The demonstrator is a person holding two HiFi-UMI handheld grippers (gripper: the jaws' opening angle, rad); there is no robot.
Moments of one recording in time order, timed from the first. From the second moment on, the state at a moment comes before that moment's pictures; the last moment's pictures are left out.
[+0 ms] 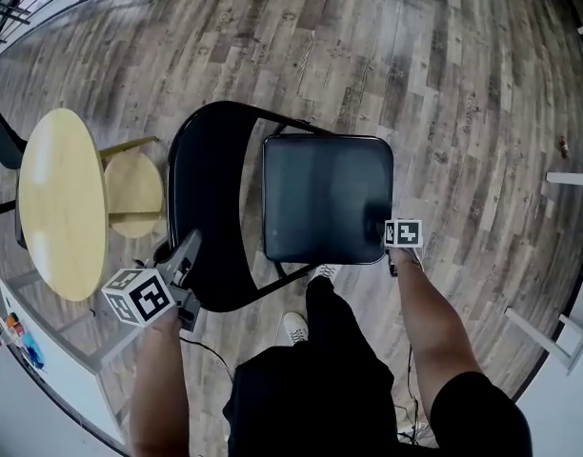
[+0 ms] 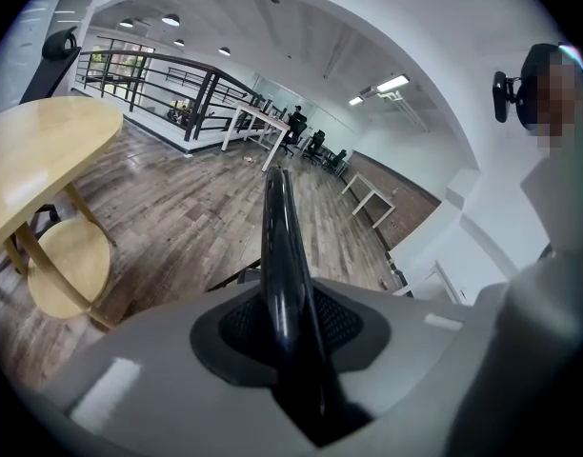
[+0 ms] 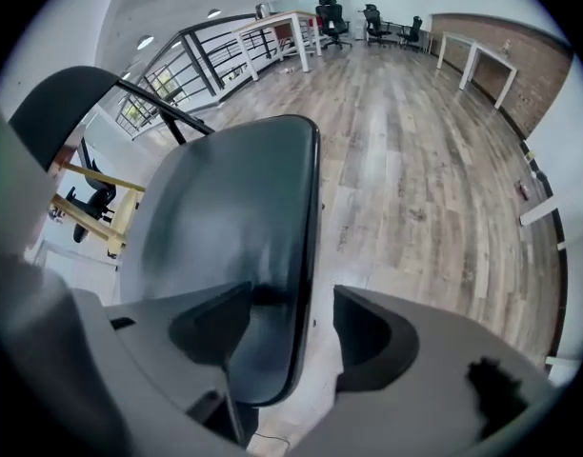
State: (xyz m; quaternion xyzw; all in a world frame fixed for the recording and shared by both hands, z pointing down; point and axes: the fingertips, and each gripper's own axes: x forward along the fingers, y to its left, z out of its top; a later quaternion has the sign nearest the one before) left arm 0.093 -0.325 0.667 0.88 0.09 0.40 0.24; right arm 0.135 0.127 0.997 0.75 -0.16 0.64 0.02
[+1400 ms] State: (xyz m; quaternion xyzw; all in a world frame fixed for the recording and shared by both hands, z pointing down) left arm -0.142 -0.280 0.521 0.91 0.12 0.37 0.18; right arm -0.103 -0.016 0.579 0.83 -0.37 0.41 -0.09
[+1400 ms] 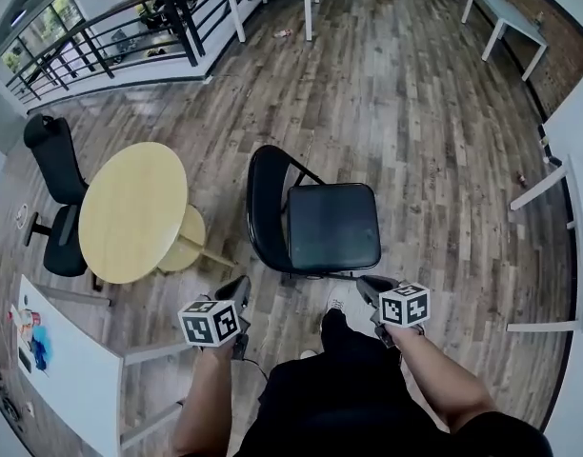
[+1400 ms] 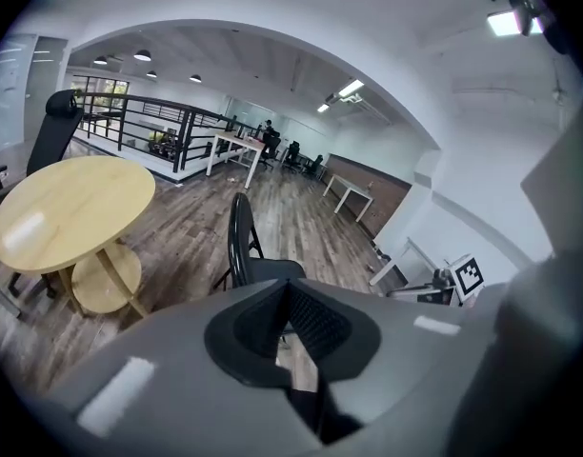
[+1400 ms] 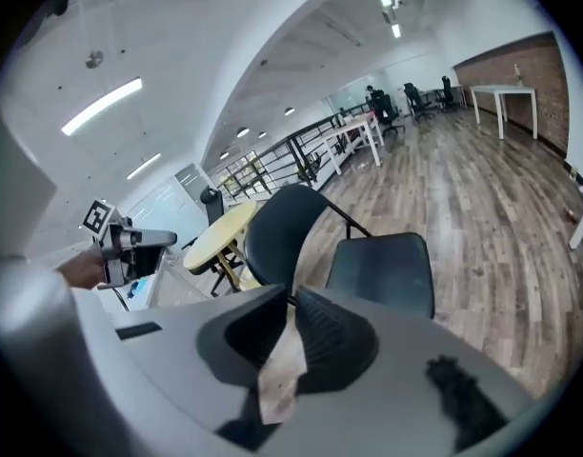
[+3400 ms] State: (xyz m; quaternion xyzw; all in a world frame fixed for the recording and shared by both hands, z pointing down) left arm -0.297 -0.056 0.425 0.92 0.19 0.30 0.18; right arm -0.258 0.085 0.401 0.84 -0.47 0.26 -0.10
